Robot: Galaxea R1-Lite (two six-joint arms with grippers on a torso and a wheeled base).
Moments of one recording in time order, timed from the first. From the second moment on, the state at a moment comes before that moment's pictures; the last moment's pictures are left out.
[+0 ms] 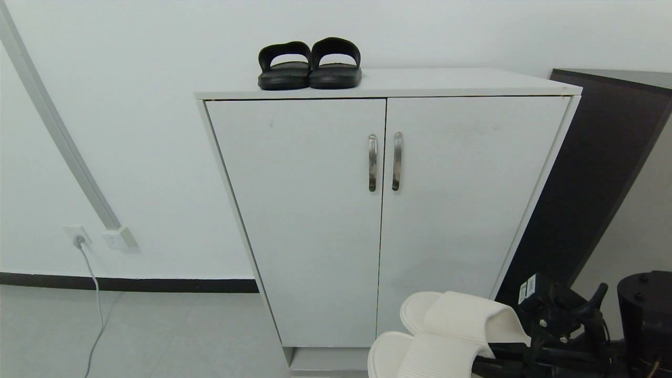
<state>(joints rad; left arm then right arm) 0.00 0.03 -0.02 0.00 -0.06 0.02 0.72 1.42 -0.31 -0.67 0.26 -0.01</state>
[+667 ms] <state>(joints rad) -0.01 0.52 -0.26 -0.23 -0.40 -0.09 0.73 1.42 -0.28 -0.70 0.26 -0.01</state>
